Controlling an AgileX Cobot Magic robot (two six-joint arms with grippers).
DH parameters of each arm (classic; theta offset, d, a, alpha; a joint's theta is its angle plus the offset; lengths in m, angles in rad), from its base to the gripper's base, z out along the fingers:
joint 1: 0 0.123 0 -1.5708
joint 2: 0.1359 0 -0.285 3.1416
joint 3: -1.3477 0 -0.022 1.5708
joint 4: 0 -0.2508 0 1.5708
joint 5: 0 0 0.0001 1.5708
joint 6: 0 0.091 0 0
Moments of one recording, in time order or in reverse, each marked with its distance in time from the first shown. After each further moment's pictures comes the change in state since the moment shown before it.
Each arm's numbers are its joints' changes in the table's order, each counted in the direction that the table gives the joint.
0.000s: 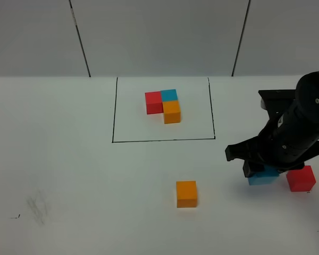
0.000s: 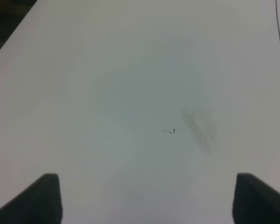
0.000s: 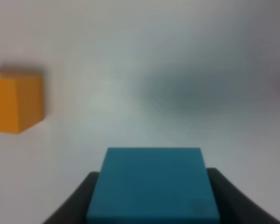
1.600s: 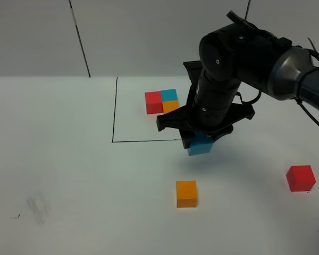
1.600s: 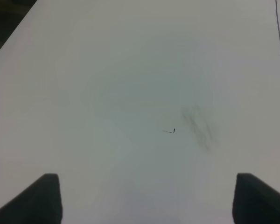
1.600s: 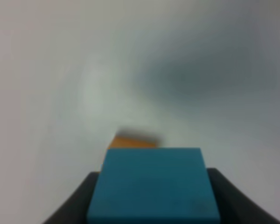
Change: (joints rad) left arm 0.000 0.000 0.000 0.000 0.000 -0.001; right arm 0.205 0.370 0.603 0.058 0.263 0.156
